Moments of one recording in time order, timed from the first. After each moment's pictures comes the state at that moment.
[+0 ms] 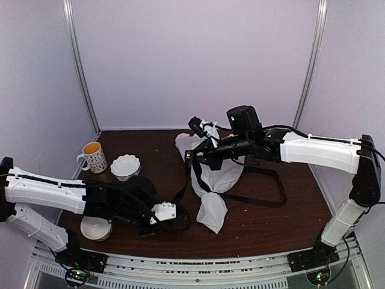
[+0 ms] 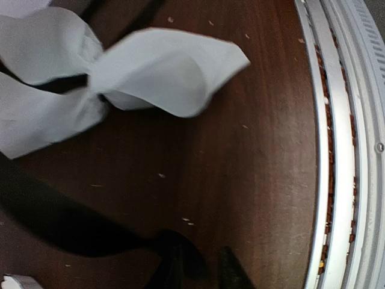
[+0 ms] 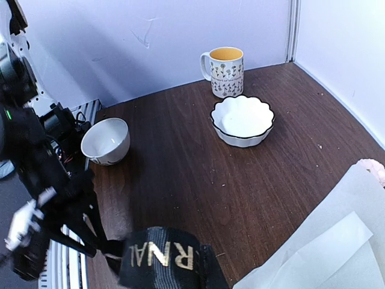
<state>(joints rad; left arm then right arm) -1.15 1.24 0.76 -0.33 0.02 0.36 0.83 1.65 1.32 -0.12 -0.50 -0.11</state>
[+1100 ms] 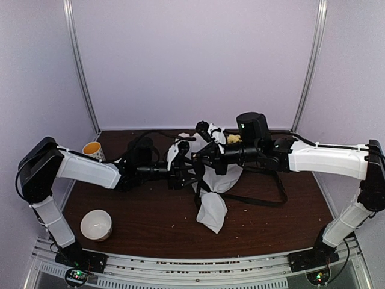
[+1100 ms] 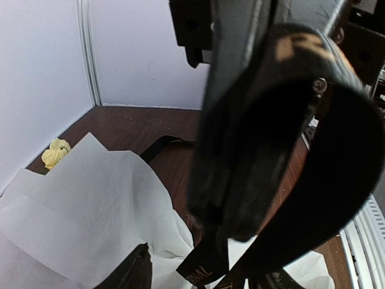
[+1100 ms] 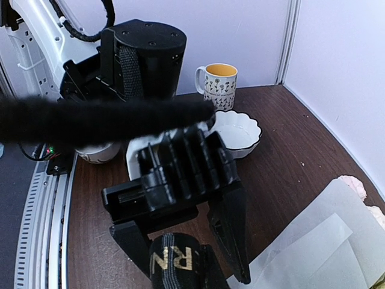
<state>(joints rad) -0.78 1.72 0.88 0.63 0.64 0.13 0.84 1.54 1.15 0.03 -0.45 -0.19</state>
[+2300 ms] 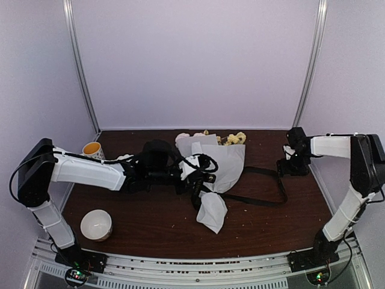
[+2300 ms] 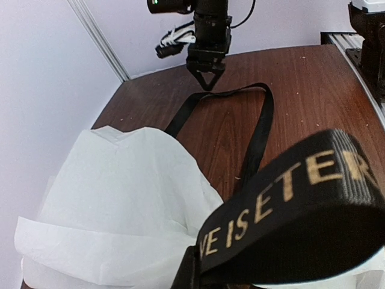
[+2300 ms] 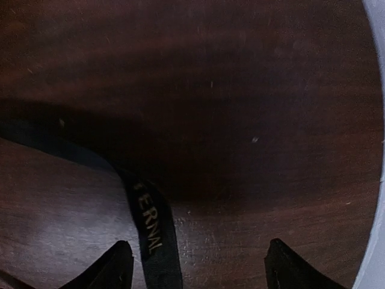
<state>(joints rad) -0.94 1.70 0.99 0.31 0.26 0.48 0.12 1.63 1.03 -0.54 0.12 0.13</state>
